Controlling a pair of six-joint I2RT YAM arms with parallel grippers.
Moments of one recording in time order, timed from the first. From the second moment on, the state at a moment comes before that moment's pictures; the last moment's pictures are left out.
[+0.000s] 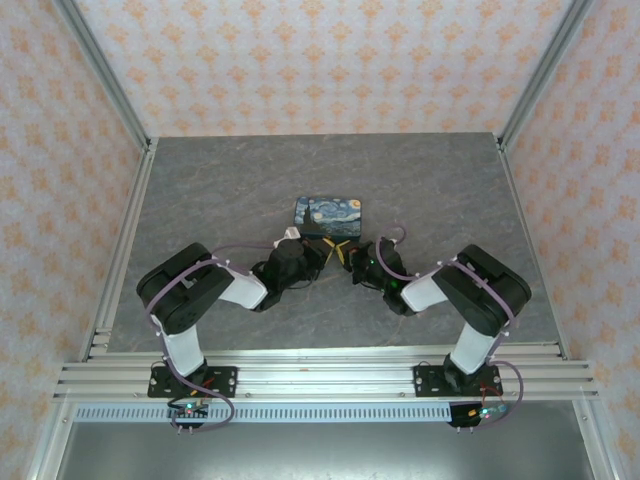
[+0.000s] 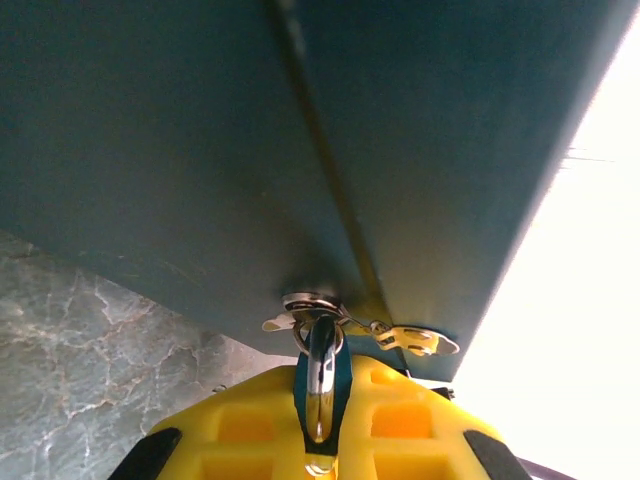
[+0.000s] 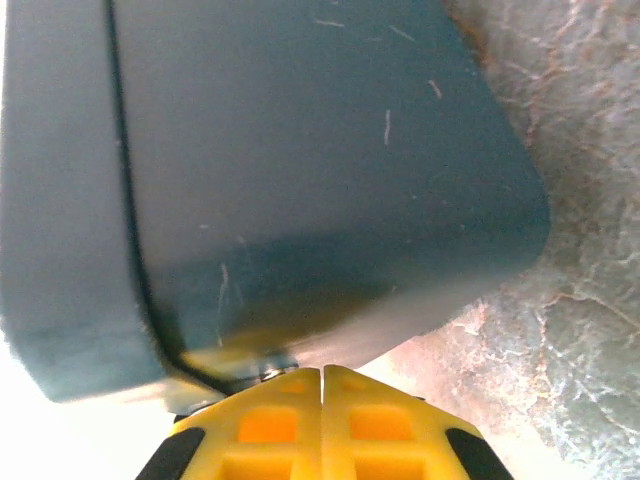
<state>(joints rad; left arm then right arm) -0.71 1.81 0.59 0.85 0.00 -1.57 0.67 1.72 0.46 0.89 -0.03 1.76</state>
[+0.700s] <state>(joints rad) -0.71 1.86 0.59 0.90 0.00 -1.54 0.67 1.66 0.42 0.86 -0.04 1.73</state>
